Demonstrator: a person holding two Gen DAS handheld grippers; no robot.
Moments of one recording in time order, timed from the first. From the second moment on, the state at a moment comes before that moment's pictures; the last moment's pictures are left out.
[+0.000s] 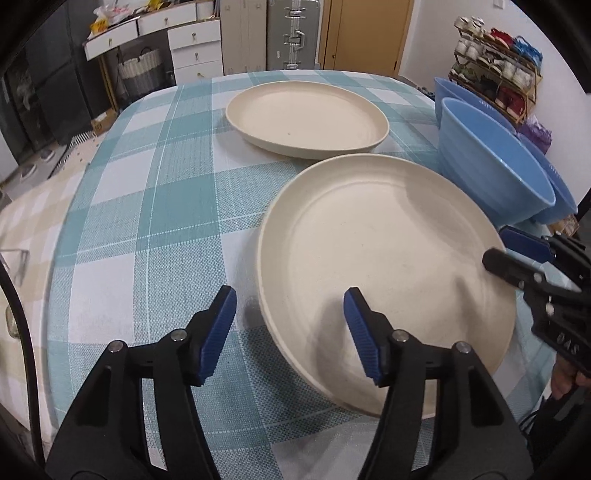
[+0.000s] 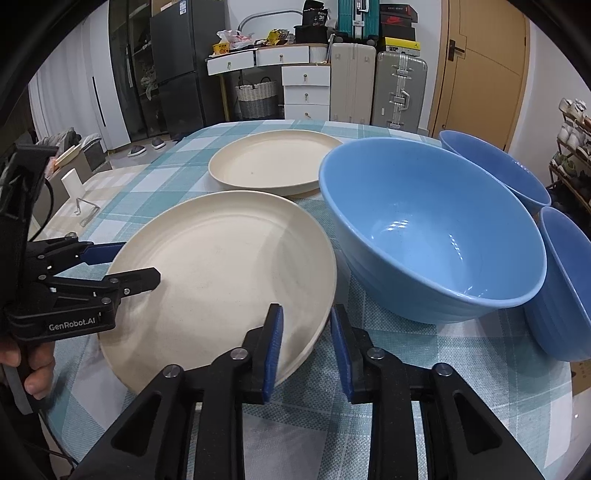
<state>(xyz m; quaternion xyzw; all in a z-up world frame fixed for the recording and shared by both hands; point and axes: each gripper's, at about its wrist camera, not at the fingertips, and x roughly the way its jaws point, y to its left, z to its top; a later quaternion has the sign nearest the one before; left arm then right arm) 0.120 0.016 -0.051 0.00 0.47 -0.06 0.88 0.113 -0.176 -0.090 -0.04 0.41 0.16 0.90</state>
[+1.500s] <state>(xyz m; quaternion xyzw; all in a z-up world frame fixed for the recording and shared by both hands) 0.147 0.062 0.049 -0.10 0.39 0.03 0.91 0.187 -0.192 0.040 0.00 0.34 0.25 0.91</state>
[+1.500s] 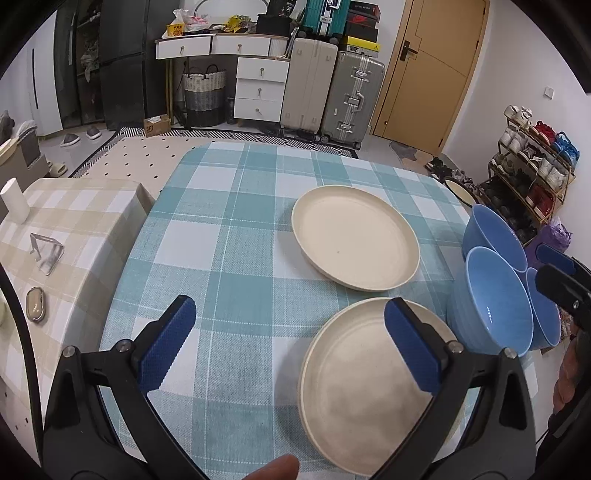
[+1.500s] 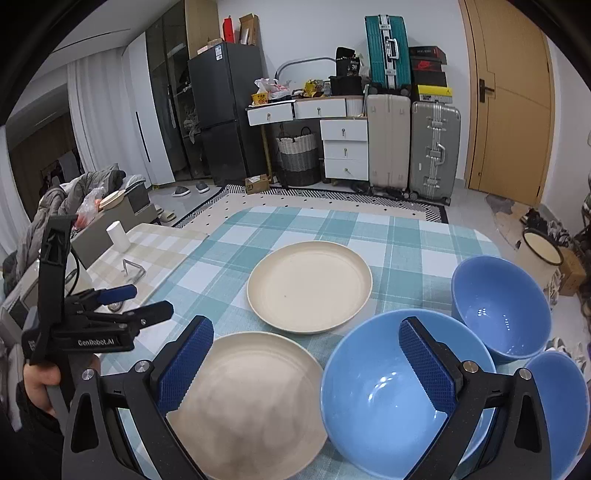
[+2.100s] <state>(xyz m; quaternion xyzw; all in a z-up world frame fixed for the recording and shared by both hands) 0.205 0.067 0.035 -0.11 0.42 0.04 0.90 0.272 -0.193 0.031 0.01 0.40 0.23 0.89</state>
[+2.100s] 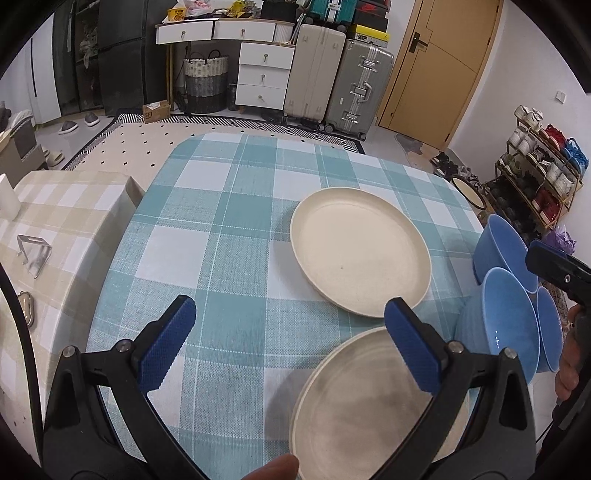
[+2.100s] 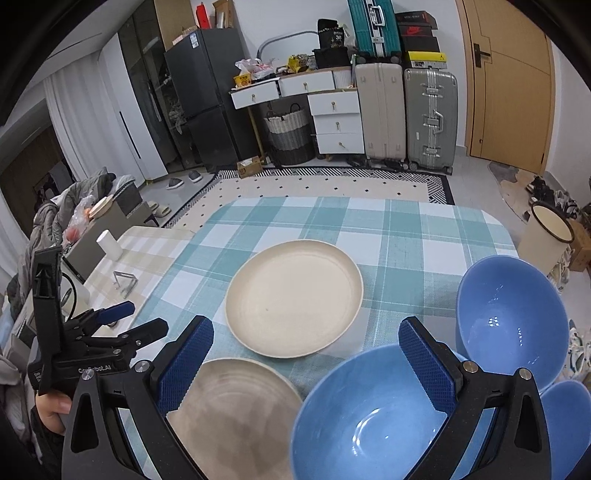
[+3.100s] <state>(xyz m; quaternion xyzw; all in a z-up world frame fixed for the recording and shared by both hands) 0.284 0.071 -0.012 -0.12 0.48 0.03 0.87 0.369 -0.176 -0.028 -0.04 0.49 0.21 0.84</state>
